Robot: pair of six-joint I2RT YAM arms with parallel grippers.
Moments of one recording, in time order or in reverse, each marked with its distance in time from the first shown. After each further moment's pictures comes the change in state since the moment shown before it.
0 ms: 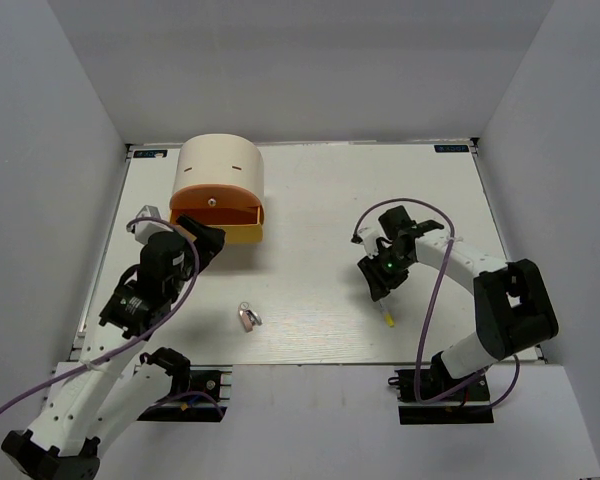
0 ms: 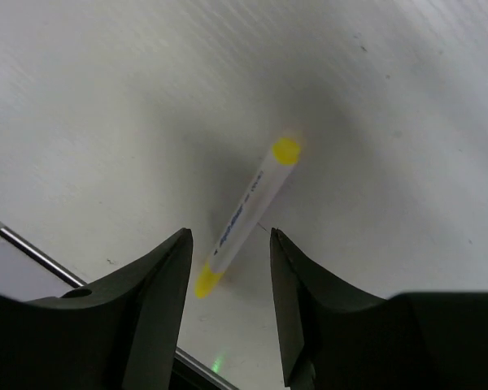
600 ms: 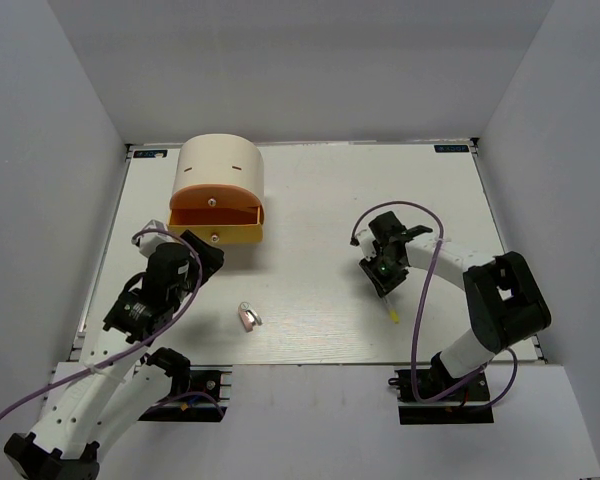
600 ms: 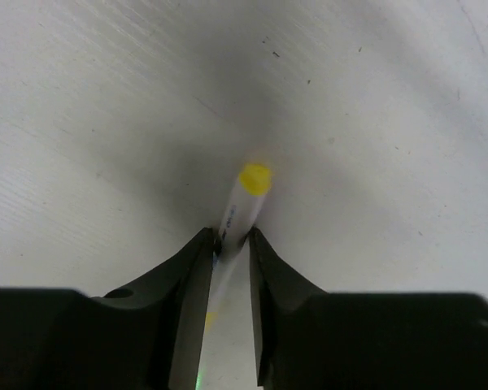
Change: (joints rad) left arm 0.000 -0.045 -0.084 -0.112 -0.005 0.022; right arm 0.060 0.055 -0.035 0.107 0.241 0.094
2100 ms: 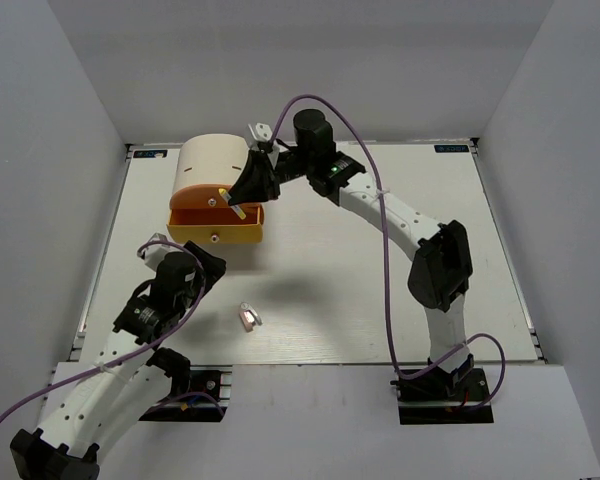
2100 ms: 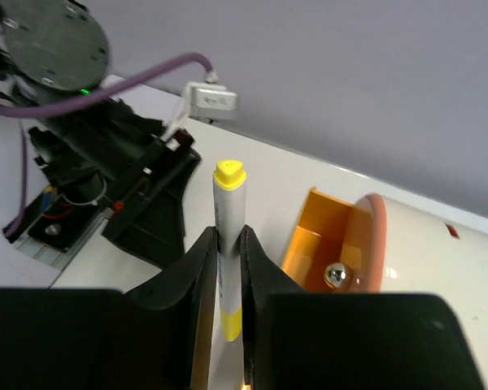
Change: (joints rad) left arm 0.000 -0.022 -0.135 0.056 0.003 -0.090; right arm 0.275 0.444 1.067 0.662 -1.142 0.051
